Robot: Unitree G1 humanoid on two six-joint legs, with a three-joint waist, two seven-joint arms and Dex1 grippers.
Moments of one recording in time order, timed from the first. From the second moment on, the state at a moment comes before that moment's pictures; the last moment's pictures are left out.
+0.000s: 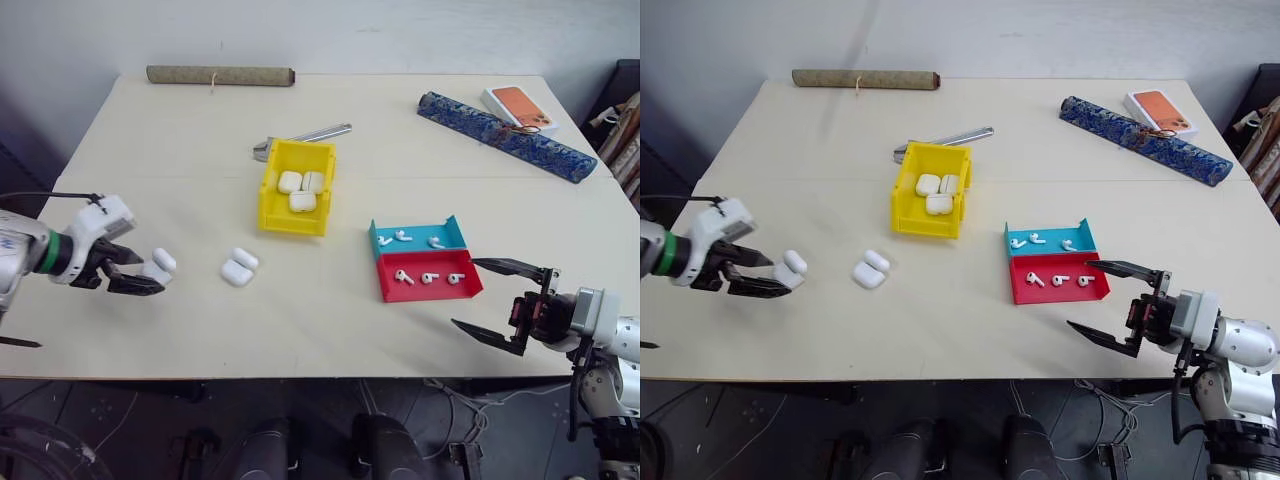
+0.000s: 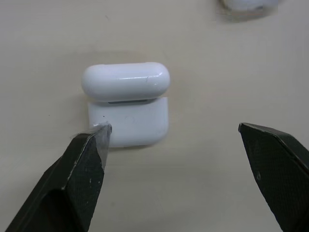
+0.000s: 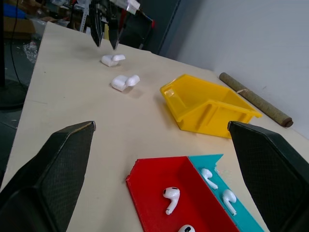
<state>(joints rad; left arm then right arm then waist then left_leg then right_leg) -0.78 1.17 -0.33 0.38 -0.11 0.75 -1.24 -0.09 -0.65 -0.28 0.06 0.64 -0.41 1.43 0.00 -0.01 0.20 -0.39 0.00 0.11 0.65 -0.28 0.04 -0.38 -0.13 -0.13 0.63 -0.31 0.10</state>
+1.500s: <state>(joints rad) -0.76 0.95 -0.10 0.41 0.03 0.79 -1.22 -0.05 -0.68 -0.27 -0.21 0.60 -0.21 1.21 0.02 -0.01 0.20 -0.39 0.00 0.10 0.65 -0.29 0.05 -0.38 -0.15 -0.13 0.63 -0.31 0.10</state>
